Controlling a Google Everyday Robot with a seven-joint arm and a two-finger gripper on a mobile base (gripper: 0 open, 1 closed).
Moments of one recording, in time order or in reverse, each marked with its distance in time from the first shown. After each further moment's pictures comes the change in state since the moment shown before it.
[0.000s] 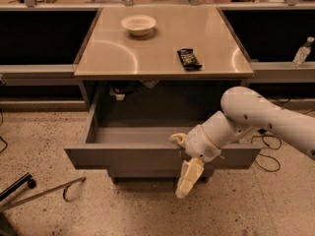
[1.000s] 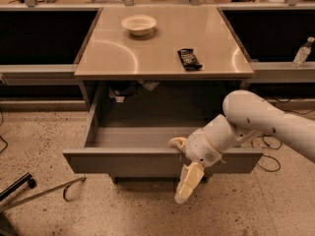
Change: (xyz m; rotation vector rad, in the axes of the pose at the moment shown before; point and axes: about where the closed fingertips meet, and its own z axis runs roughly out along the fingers) arm -0.006 0.017 0.004 -0.026 -0.032 0.025
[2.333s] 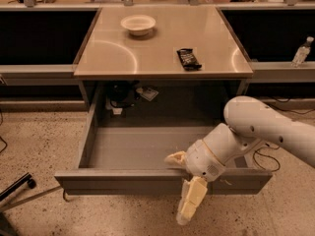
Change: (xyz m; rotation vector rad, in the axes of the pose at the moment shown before) arm -0.012 0.059 0.005 -0.100 -0.012 0.038
